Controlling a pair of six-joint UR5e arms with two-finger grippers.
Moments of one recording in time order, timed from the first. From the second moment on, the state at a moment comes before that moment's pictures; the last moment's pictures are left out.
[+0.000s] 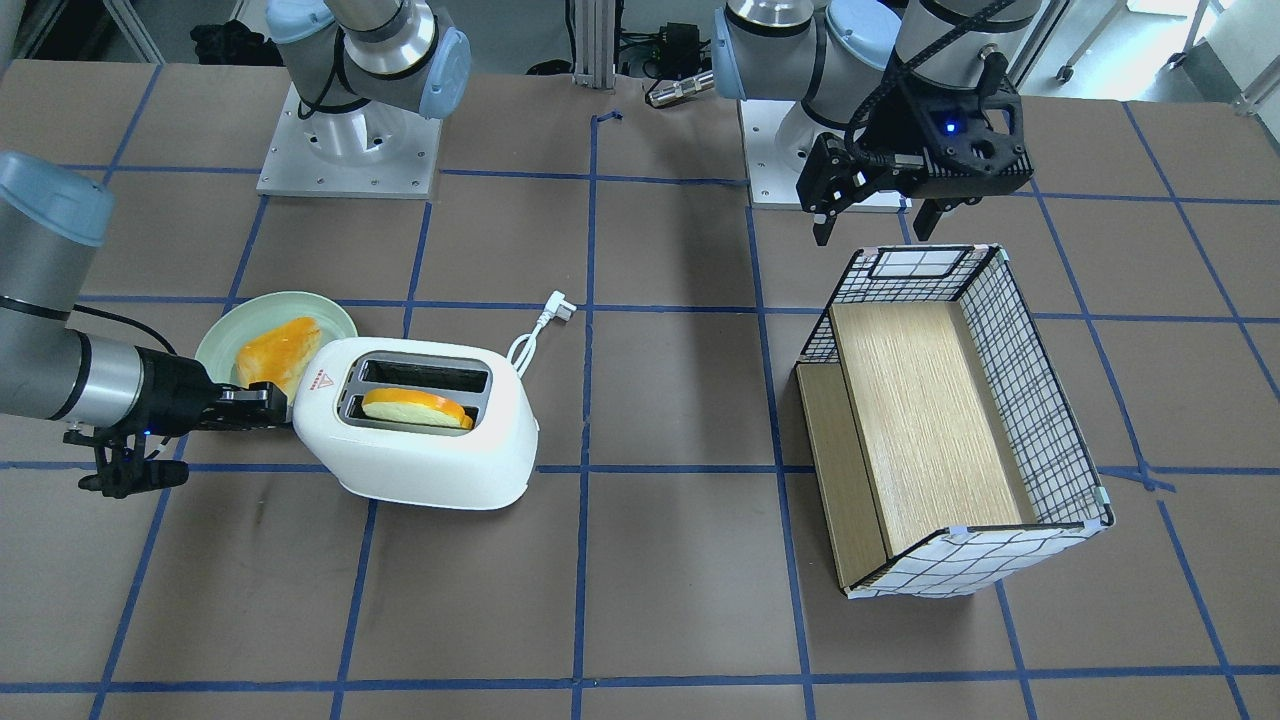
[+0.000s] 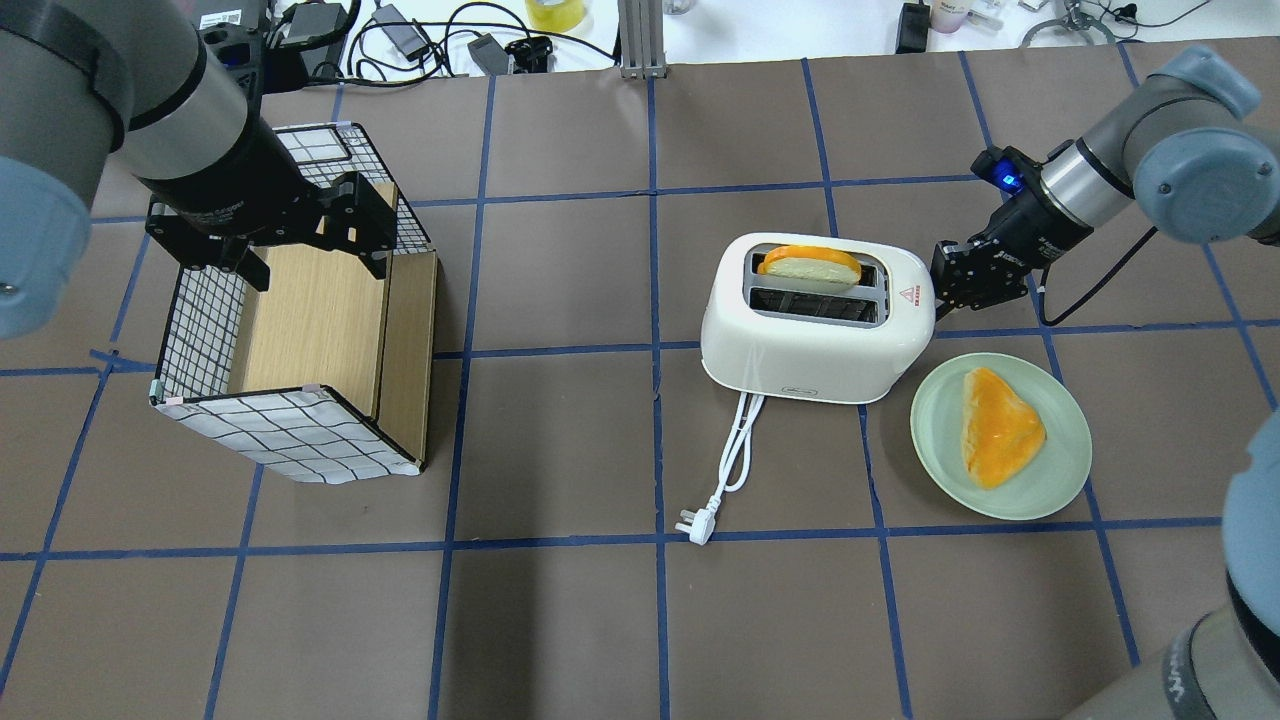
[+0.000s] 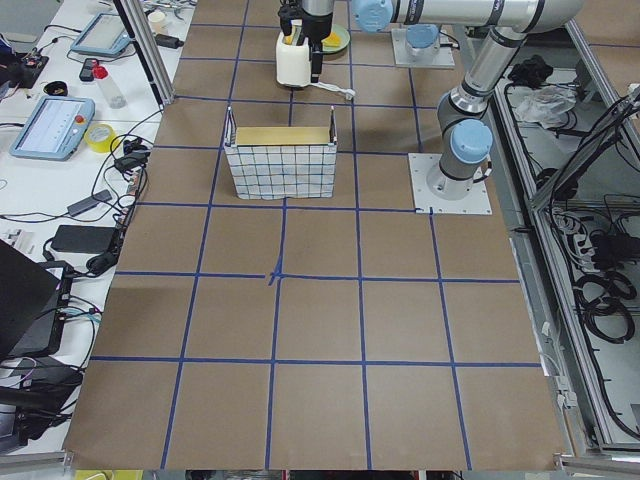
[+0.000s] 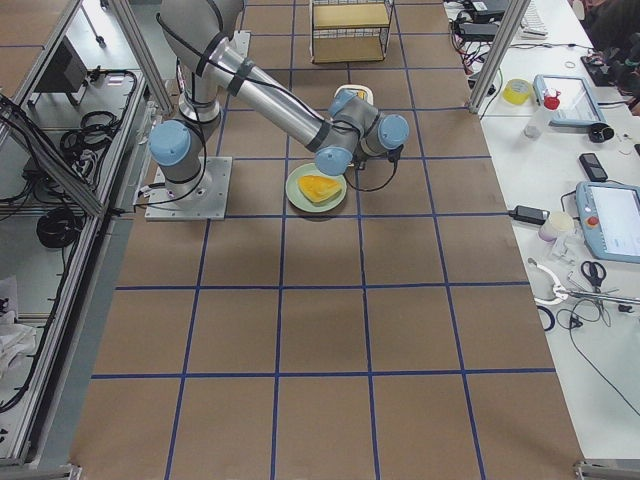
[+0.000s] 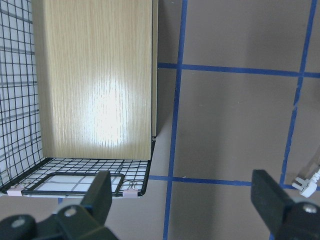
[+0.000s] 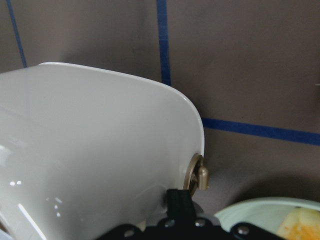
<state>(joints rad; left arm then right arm) -1.57 -1.47 -1.67 -1.51 1.59 -0.08 1.22 -1.21 1.71 -1.68 -1.17 -0.44</state>
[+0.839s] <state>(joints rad) -1.57 -1.47 -1.67 -1.51 1.59 -0.08 1.23 -1.35 1.66 -1.66 -1.28 -0.32</state>
